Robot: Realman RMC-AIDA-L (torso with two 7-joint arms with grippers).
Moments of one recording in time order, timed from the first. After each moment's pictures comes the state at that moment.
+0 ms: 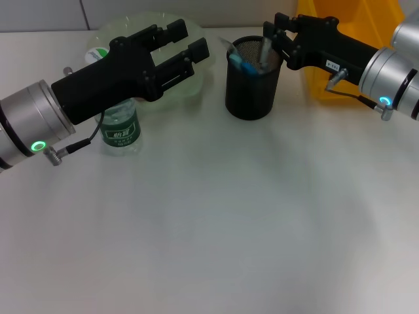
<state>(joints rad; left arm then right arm) -0.38 -2.02 1.49 0.67 0.88 1.31 -1.17 0.65 2.09 -1.06 -0.38 -1.19 -1.01 0.91</state>
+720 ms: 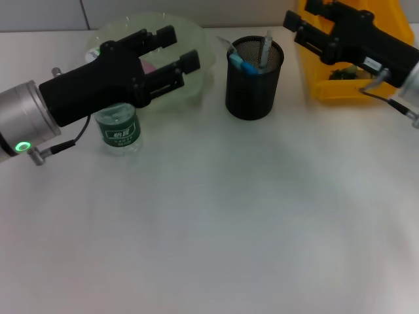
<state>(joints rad) -0.38 -1.97 1.48 0.68 0.94 1.33 -1.19 0.48 2.08 -1.04 -0.57 -1.19 -1.23 1.08</state>
